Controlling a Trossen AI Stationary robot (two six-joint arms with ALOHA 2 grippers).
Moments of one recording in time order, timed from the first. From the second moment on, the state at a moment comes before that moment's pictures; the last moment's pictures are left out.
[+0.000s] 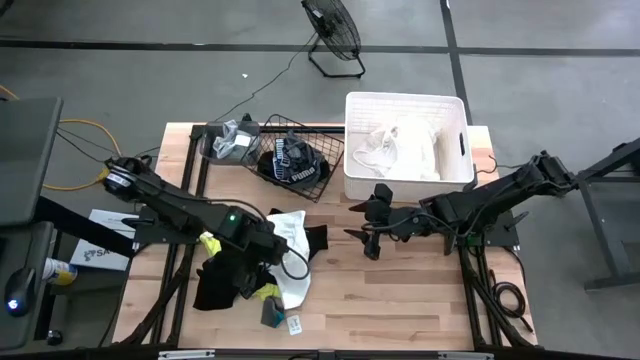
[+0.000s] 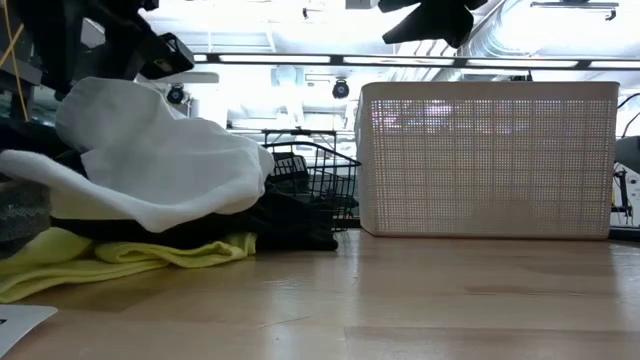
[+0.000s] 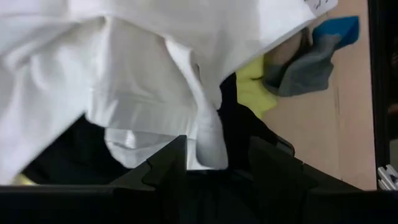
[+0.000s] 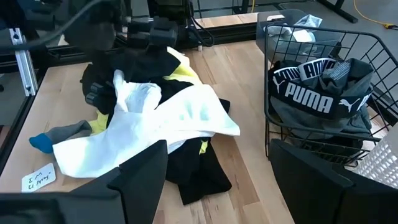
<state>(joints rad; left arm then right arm) -0.37 1.49 1.20 -0.98 0.11 -0.17 0.32 1.31 0.96 -0.17 0.46 0.31</state>
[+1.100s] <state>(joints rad) -0.37 1.56 1.50 -1.21 -0.14 -0.13 0.32 1.31 0.96 -0.17 0.46 0.32</state>
